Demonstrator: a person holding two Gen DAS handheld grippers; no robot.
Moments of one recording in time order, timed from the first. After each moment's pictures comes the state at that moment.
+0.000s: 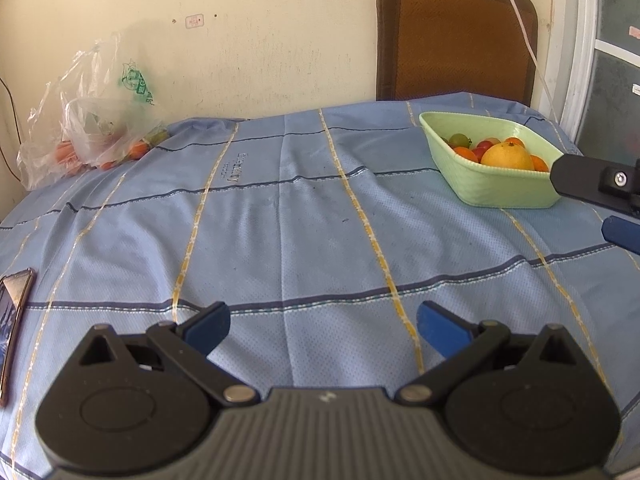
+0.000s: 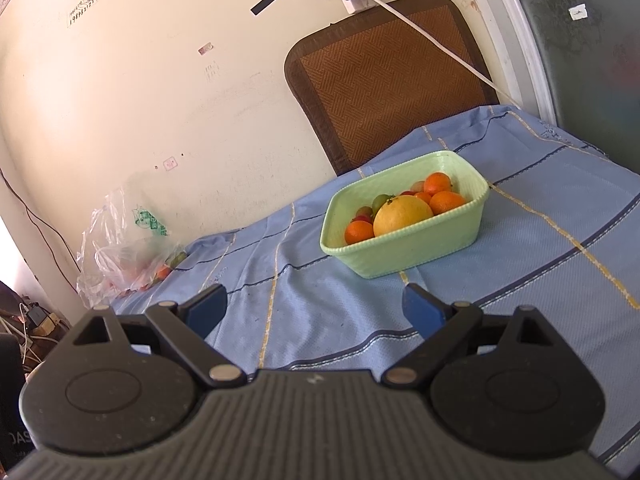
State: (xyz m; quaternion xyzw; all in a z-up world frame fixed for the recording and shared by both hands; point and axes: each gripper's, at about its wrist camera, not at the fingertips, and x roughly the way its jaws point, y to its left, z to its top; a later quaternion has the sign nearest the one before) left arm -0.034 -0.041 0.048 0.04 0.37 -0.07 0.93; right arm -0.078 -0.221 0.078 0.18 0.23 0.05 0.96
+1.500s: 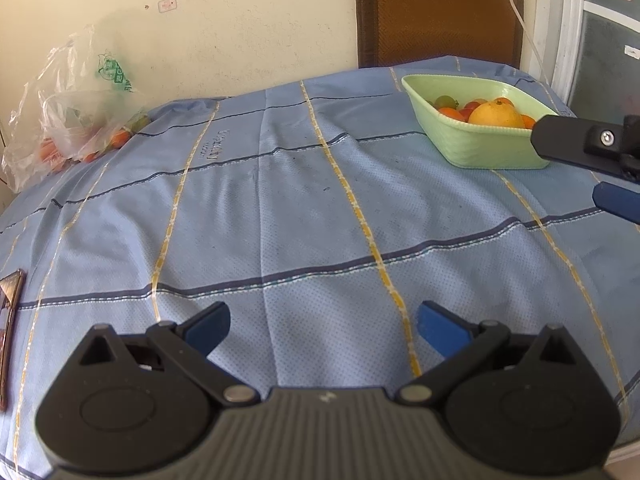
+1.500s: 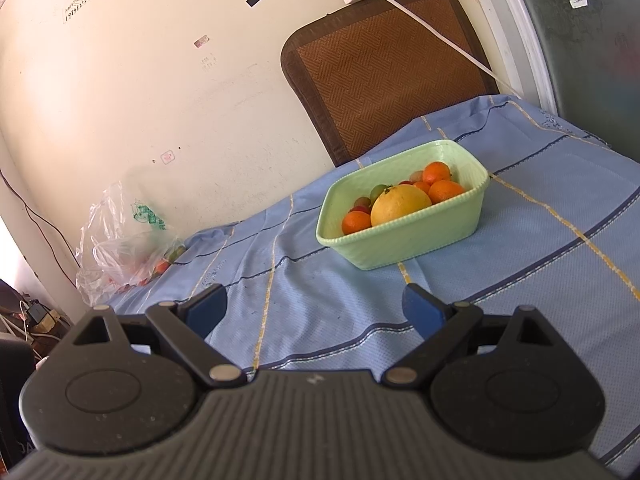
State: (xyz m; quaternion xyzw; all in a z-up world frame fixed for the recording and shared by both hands) left arm -0.032 -0.054 0.037 0.08 0.40 -0.08 0.91; right arm -0.076 -0.223 0.071 0.18 0.23 0.05 0.95
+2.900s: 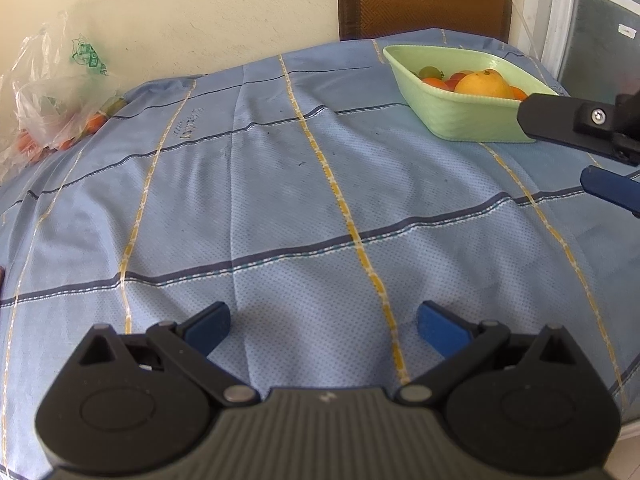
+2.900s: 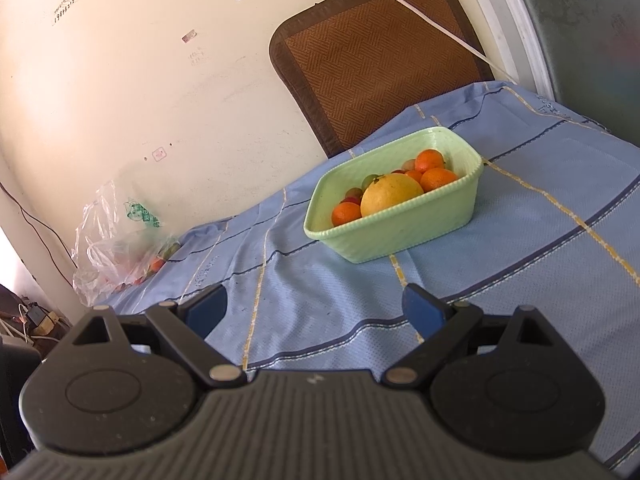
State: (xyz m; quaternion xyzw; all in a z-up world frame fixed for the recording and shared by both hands) left arm -0.023 -0.063 0.027 0.08 0.44 -0.10 0.89; right arm -0.068 -0.229 0.065 0.19 0.25 0.05 0.95
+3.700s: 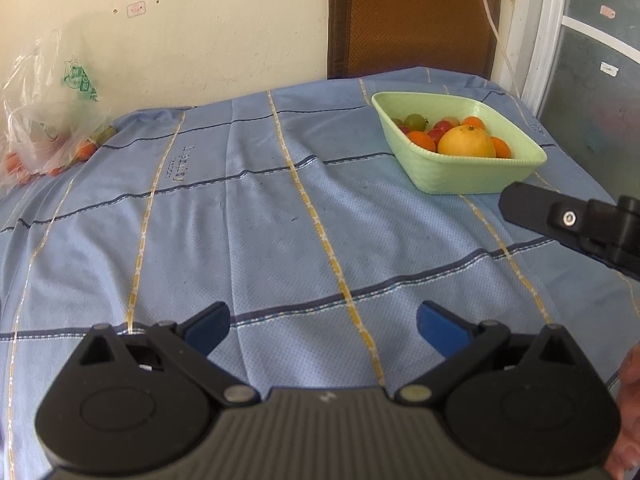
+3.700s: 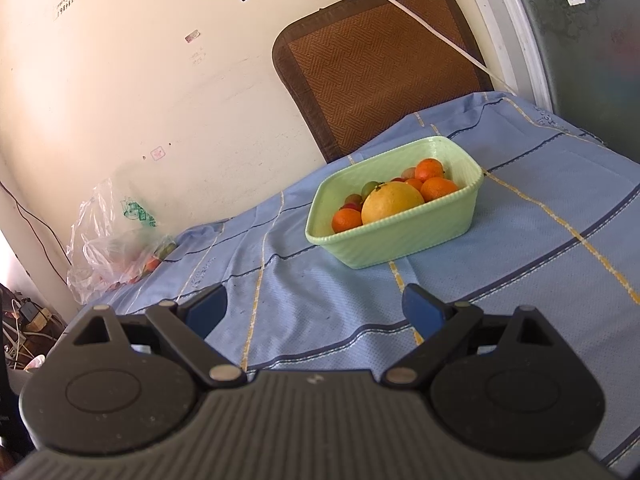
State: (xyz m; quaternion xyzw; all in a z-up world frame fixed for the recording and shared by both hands) left arm -0.015 -0.054 0.059 0.05 0.41 -0.14 0.90; right arm -0.069 -0.224 0.071 0.18 0.24 0.04 0.95
